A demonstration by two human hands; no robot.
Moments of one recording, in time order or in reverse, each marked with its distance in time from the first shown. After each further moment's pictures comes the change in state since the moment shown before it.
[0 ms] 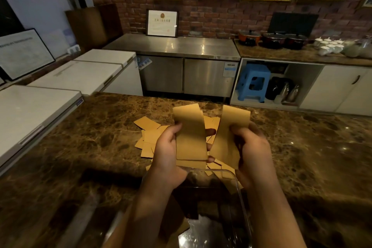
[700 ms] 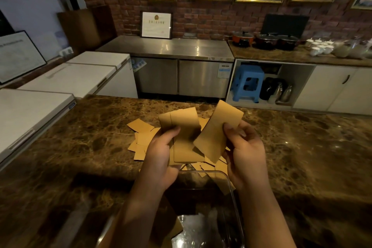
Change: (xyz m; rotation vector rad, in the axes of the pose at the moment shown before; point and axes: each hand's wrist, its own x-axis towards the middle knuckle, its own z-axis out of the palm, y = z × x) left_hand 0.005 0.002 0.000 0.056 0.217 0.127; right_hand 0.001 0.001 -0.005 0.054 0.067 -0.061
